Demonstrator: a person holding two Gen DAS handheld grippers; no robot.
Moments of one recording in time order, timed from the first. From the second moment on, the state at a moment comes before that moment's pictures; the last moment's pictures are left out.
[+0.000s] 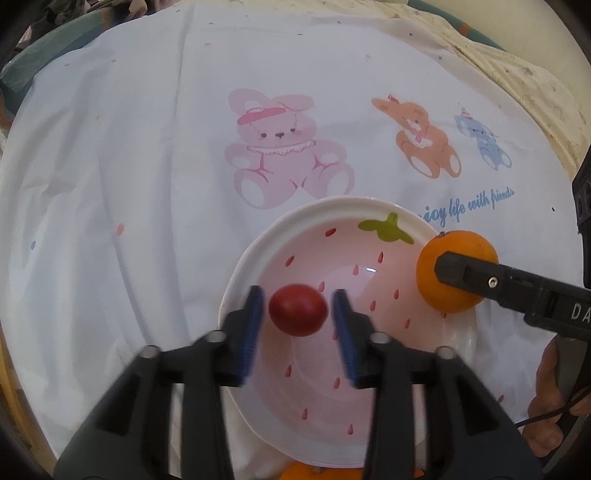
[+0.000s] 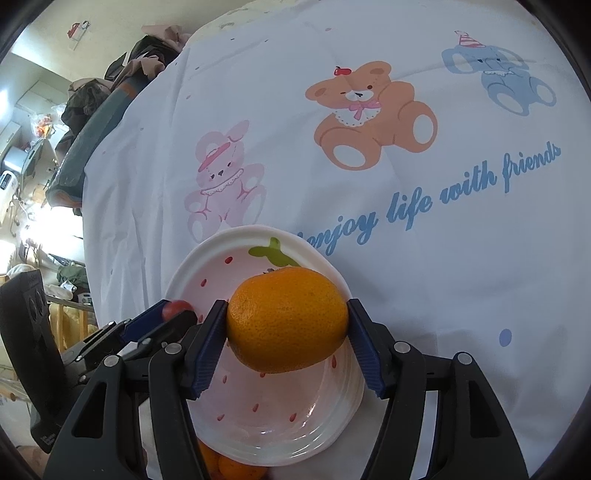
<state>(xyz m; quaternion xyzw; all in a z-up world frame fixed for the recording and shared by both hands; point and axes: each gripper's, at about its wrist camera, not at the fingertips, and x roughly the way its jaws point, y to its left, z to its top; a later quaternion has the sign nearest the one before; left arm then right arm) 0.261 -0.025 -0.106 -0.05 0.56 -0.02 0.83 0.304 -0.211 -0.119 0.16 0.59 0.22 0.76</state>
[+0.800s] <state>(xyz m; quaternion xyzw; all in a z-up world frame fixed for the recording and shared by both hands) 0.228 -0.013 -0.047 -0.07 0.51 0.00 0.86 0.283 -0.222 -0.055 0.17 0.50 0.24 0.81</state>
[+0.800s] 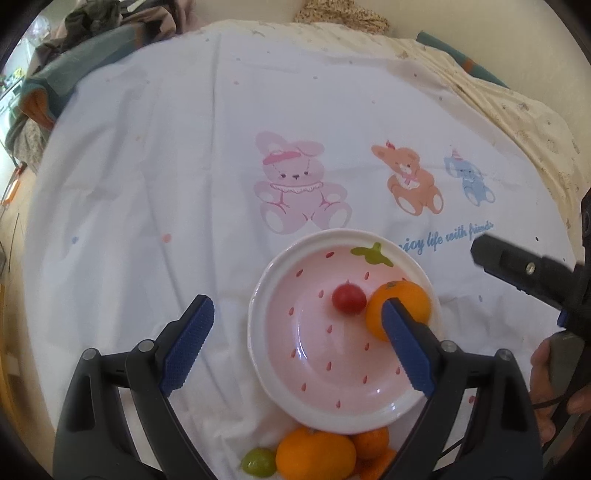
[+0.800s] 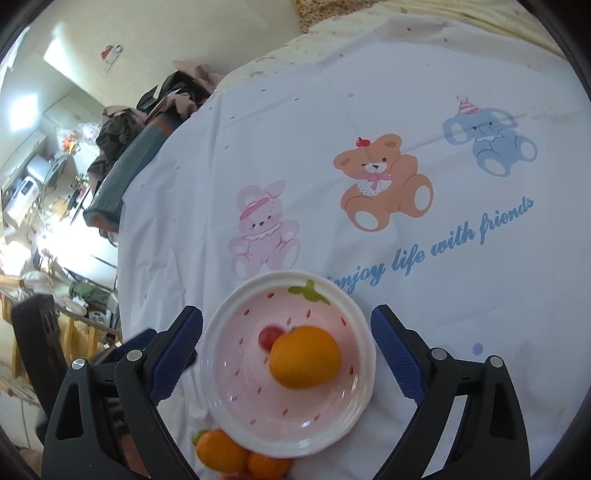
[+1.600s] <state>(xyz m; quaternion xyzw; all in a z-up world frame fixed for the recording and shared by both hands) 0.086 0.009 0.017 -0.04 0.44 0.05 0.90 0.144 -0.264 0.000 0.14 0.46 0.22 0.85</state>
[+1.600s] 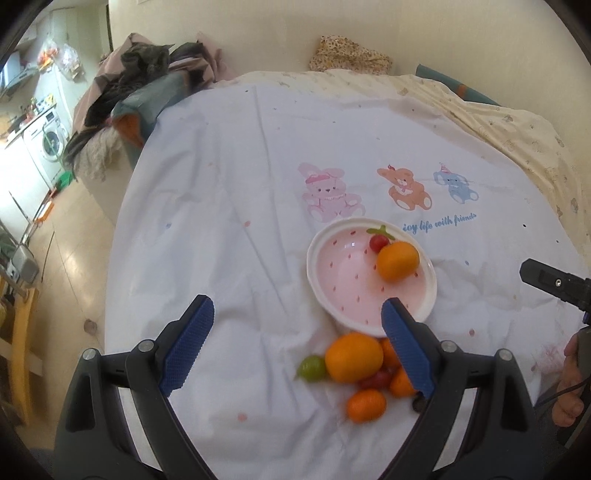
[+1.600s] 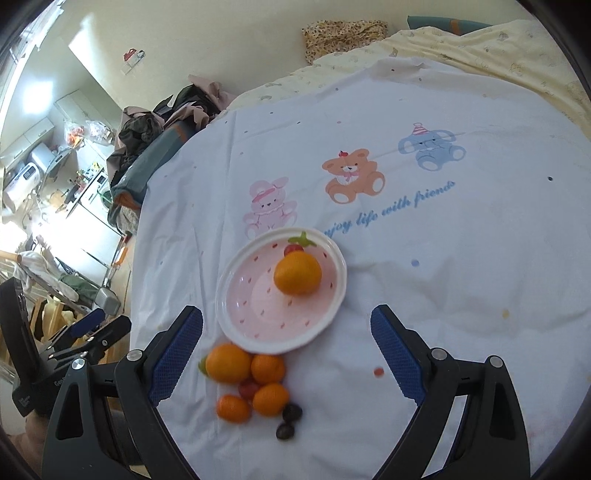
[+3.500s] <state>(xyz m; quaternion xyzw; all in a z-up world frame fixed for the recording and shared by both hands) 0.061 -0.040 -0.030 -0.02 0.54 -0.02 0.84 0.121 -0.295 -0.027 0.20 0.51 0.16 0.82</state>
